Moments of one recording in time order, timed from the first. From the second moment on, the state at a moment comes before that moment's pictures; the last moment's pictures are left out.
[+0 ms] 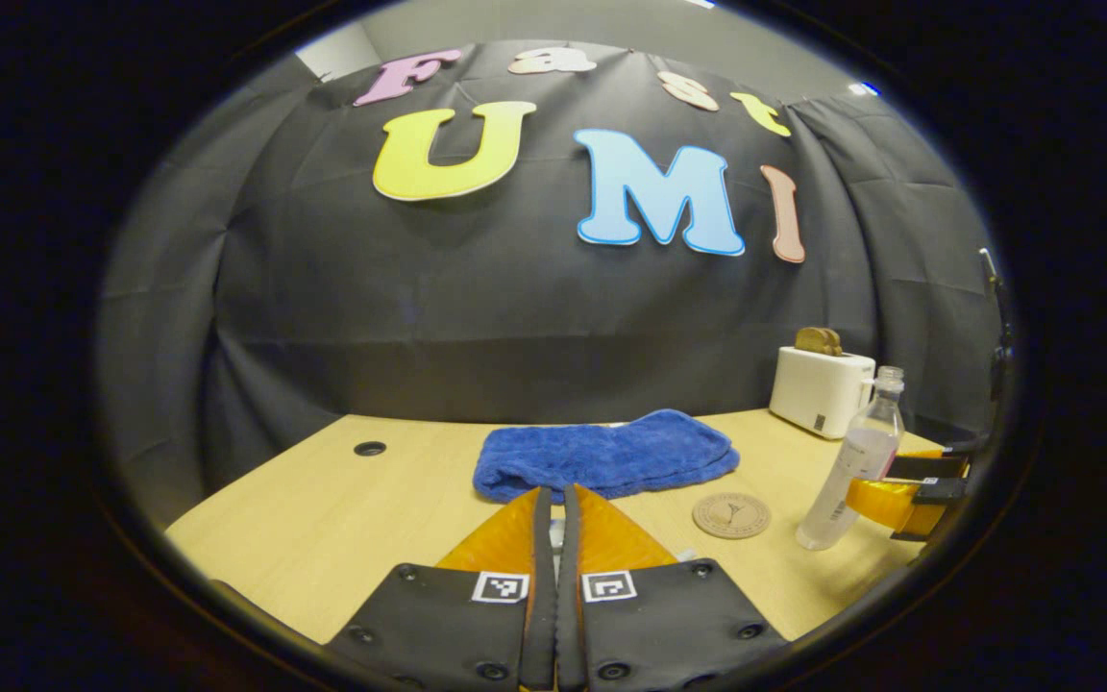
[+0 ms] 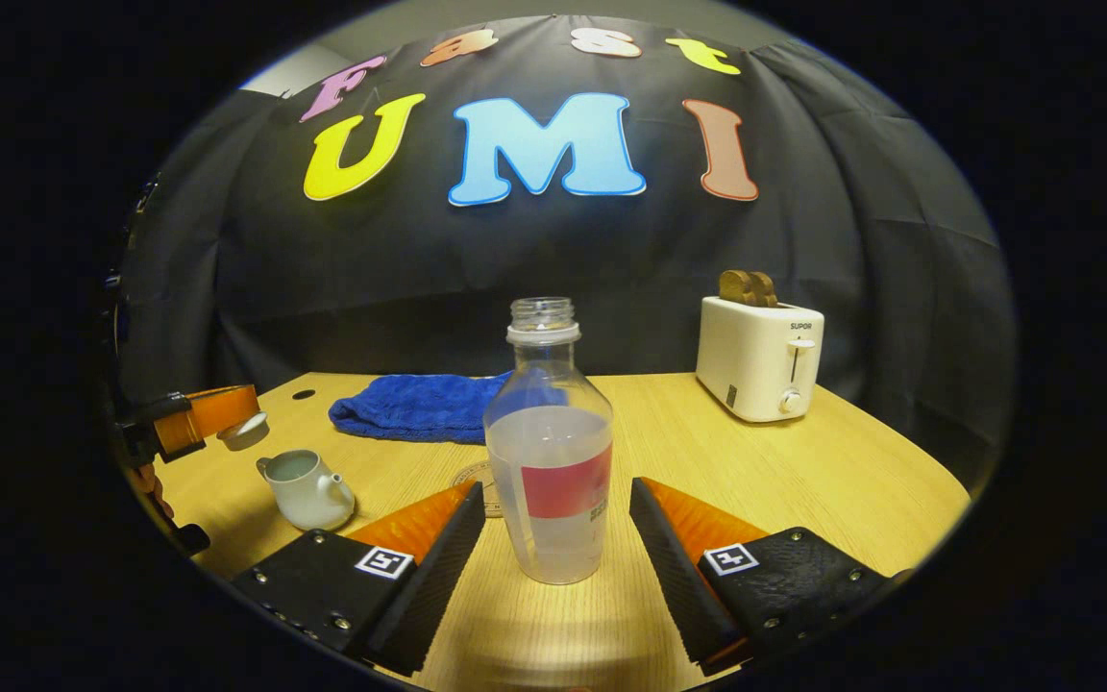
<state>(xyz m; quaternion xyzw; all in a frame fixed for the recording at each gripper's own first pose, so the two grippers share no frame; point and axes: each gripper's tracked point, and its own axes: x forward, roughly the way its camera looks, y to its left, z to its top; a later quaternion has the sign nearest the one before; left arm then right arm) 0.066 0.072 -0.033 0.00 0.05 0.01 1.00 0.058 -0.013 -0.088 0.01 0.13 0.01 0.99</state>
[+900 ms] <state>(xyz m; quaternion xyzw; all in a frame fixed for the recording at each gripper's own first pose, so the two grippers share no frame) 0.044 0.122 -0.058 -0.03 0.07 0.05 1.00 0.075 -0.020 -0.095 -0.10 0.15 -0.01 0.98</state>
